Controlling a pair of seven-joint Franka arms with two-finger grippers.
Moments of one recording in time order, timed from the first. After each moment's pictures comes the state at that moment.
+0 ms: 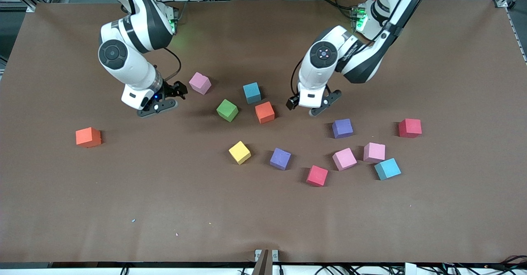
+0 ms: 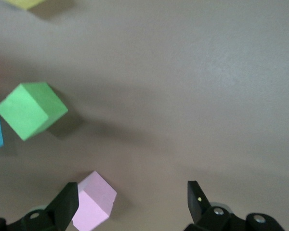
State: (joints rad) left arm -0.29 0.36 -0.46 -2.01 0.09 2.31 -1.43; right arm 0.41 -0.01 -0.05 -2.32 0.09 2.21 -0.04
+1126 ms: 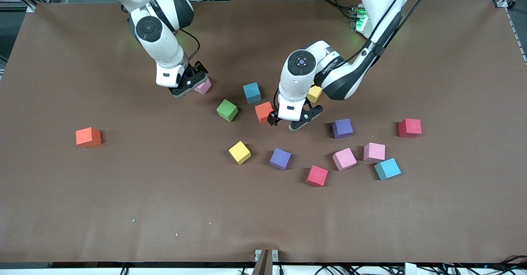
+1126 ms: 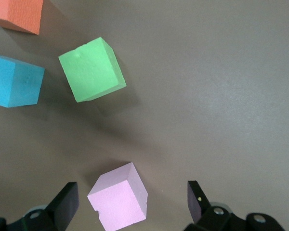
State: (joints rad) left arm -0.35 0.52 -0.44 -1.78 0.23 2.31 -1.49; right arm 0.61 -0.08 -0.05 -2.51 0.09 2.43 -0.11
